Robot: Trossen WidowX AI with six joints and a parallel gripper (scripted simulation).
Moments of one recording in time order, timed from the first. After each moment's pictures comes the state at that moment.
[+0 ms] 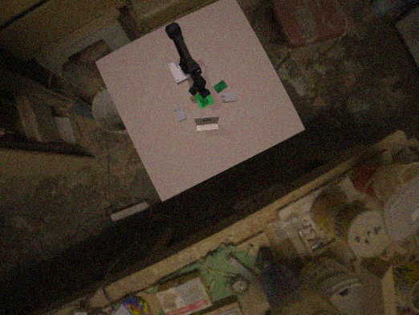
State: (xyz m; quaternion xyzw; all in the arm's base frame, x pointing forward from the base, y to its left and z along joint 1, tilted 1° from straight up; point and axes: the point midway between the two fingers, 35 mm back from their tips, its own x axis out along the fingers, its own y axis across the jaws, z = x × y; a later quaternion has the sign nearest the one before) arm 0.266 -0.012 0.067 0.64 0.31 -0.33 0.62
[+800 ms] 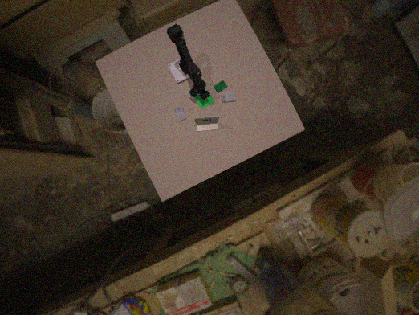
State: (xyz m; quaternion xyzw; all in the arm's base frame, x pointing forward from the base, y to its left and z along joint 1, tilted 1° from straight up) arm 0.264 -0.011 0.028 0.64 0.31 -0.33 0.62
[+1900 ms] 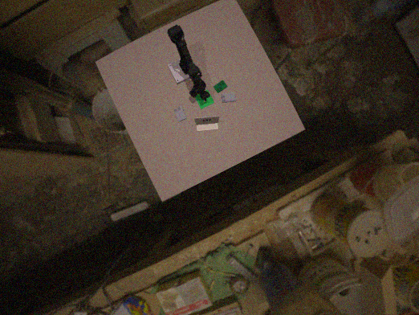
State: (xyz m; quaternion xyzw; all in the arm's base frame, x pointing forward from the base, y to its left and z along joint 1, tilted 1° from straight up) arm 0.264 -0.012 0.021 0.64 0.31 -0.33 0.62
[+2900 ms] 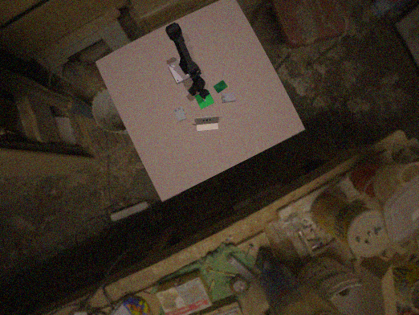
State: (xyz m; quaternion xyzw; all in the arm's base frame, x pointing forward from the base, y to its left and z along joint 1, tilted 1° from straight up) arm 0.251 -0.011 0.034 0.64 0.31 -0.34 0.62
